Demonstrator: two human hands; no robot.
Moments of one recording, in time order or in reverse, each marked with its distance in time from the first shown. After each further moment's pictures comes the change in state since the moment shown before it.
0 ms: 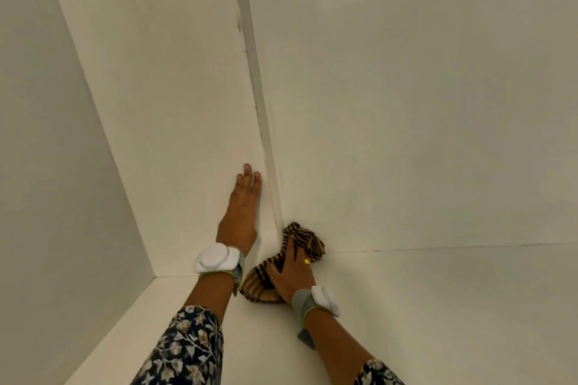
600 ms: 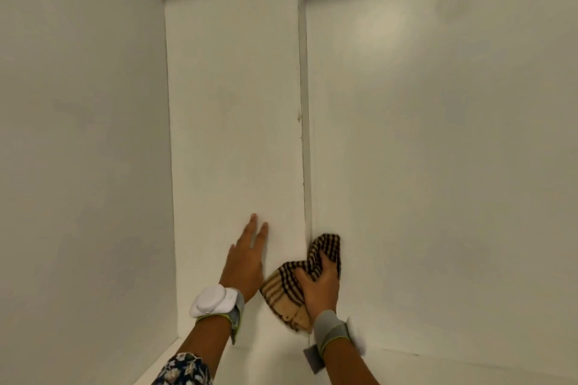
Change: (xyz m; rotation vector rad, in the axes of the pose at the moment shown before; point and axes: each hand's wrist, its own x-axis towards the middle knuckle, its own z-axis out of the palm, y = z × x) left_hand 0.024 -0.038 -0.063 0.101 -0.009 -0.130; right_hand 0.041 -0.094 -0.065 0.640 0.335 -0.179
